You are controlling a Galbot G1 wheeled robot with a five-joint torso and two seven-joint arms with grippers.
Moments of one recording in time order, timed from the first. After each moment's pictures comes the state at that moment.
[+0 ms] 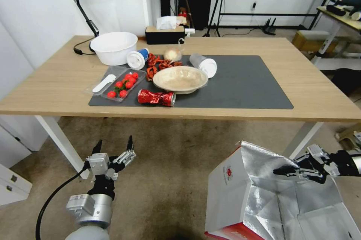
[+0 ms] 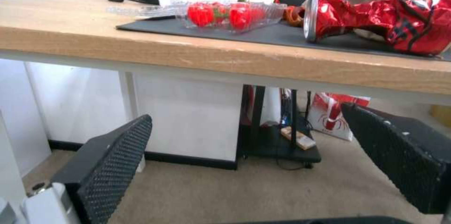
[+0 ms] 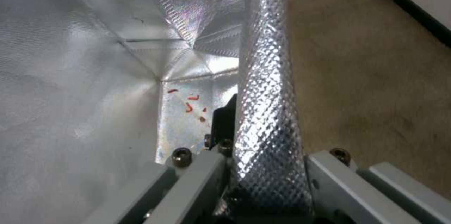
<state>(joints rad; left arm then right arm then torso) 1.78 -1.24 -0.42 -2.28 -0.33 -0.08 -0.33 -1.35 0.49 0.73 1.59 0.59 -0.13 -1.54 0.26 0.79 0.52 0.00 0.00</state>
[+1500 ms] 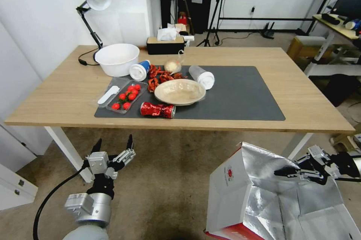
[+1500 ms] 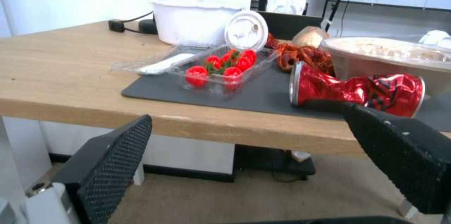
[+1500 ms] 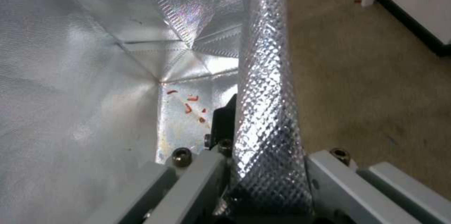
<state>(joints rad) 1.78 -1.23 -0.42 -2.29 -0.34 -0.07 -0.33 -1.37 0.50 0.74 1.59 0.58 -0.13 -1.54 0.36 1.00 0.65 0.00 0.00</state>
